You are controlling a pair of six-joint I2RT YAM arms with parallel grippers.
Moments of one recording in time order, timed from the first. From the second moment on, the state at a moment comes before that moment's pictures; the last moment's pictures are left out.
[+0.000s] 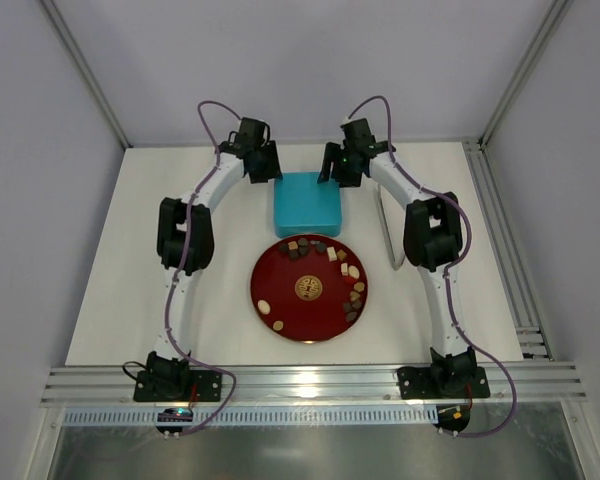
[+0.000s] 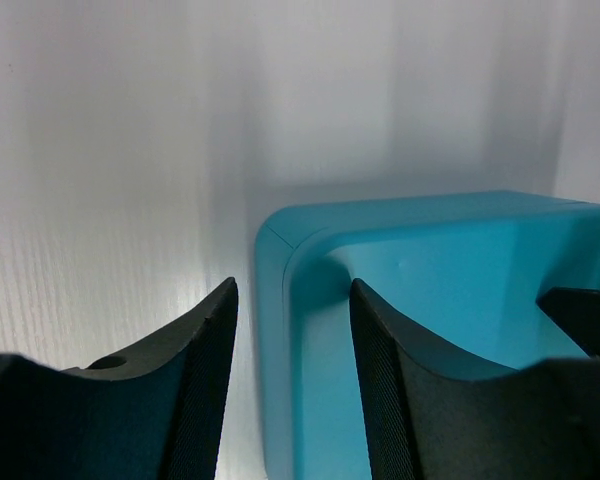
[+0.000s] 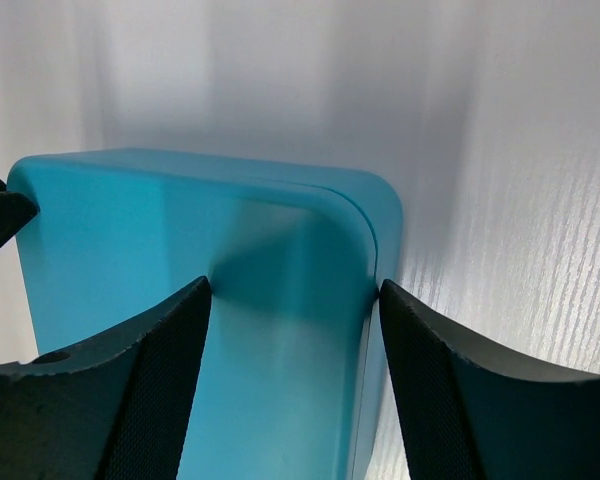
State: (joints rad) left arm -0.32 2.40 2.15 -0.62 0.07 -0.45; right arm 0.34 2.38 2.11 -0.60 -0.16 0.44
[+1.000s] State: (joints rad) left arm -0.33 2.39 2.15 -0.62 0.03 -0.44; right arm 0.29 2.37 2.05 -0.56 -0.23 0.47
